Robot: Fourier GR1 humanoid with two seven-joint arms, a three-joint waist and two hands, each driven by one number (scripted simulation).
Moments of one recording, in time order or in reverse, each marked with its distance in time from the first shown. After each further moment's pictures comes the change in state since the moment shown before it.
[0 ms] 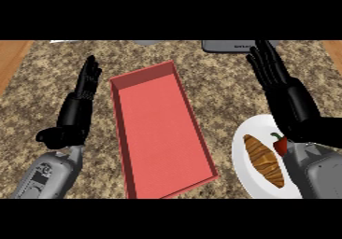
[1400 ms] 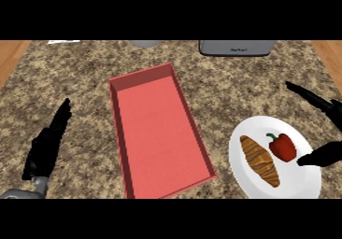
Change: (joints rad) left arm 0.270 0.151 0.049 0.029 -0.046 -0.065 0.184; right arm 0.142 -0.449 -0.037 0.330 0.322 0.384 -0.383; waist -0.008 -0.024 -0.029
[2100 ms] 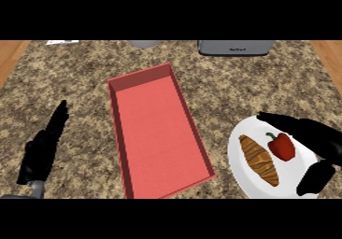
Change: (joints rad) left arm 0.037 -0.021 0.036 -0.061 -0.034 -0.024 0.035; right arm 0.035 -0.017 0.162 -0.237 0.195 0.224 0.361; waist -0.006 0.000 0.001
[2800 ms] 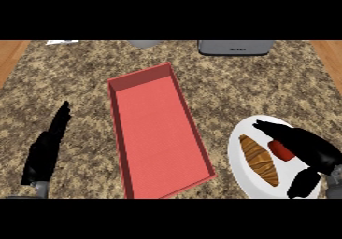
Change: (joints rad) left arm 0.012 -0.083 0.067 0.010 -0.082 -0.062 -0.017; right arm 0.076 0.142 -0.047 0.036 0.242 0.021 -0.006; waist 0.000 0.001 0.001
